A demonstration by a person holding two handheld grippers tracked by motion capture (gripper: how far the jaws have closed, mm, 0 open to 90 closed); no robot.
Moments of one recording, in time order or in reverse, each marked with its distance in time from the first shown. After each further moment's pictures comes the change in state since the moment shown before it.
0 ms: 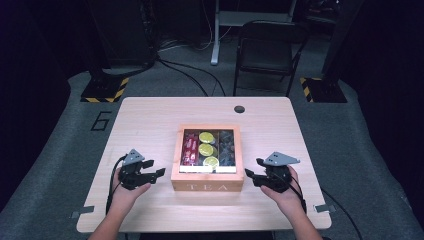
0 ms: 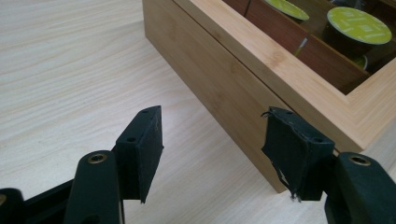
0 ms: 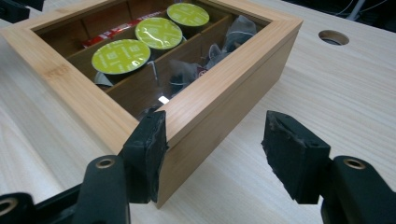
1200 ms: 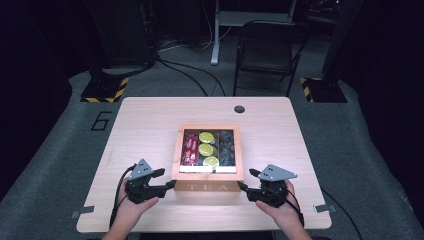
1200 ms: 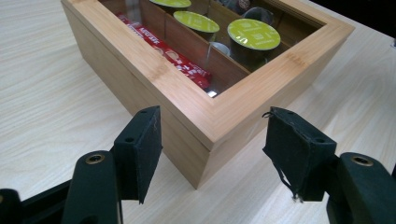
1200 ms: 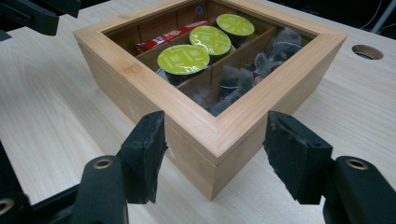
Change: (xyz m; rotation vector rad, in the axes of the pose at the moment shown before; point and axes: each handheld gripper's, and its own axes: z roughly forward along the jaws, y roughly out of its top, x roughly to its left) left arm -0.054 0.001 -0.019 -0.036 -0.099 0.082; right arm 0.041 -0.006 -0.017 -0.033 0.064 -0.050
